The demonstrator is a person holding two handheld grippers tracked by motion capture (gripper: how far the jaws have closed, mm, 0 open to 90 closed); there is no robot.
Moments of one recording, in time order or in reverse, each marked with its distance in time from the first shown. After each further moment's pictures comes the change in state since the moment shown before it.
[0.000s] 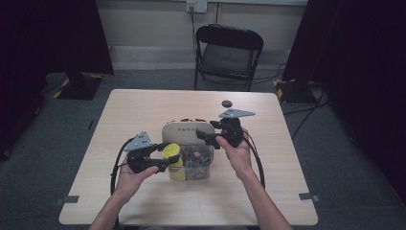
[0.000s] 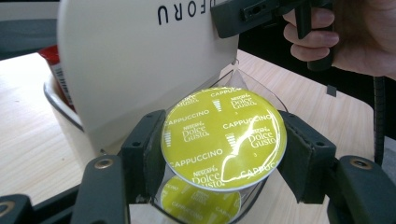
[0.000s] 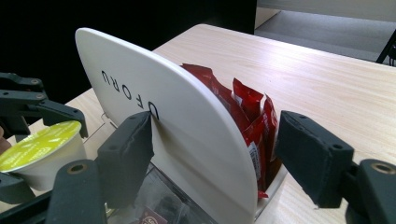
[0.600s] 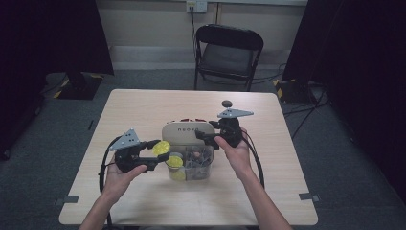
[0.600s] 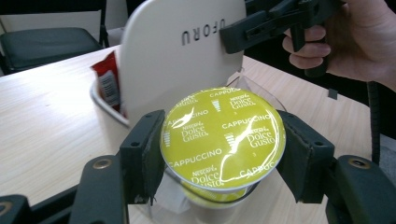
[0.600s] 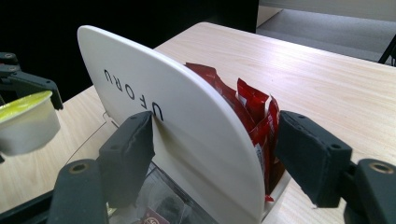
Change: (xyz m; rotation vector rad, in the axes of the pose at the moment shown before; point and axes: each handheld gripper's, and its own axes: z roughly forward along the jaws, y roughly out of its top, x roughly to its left) left arm 0.009 0.005 -0.031 -0.028 0.037 0.003; right arm 0.002 0.001 0.002 0.009 0.003 -0.009
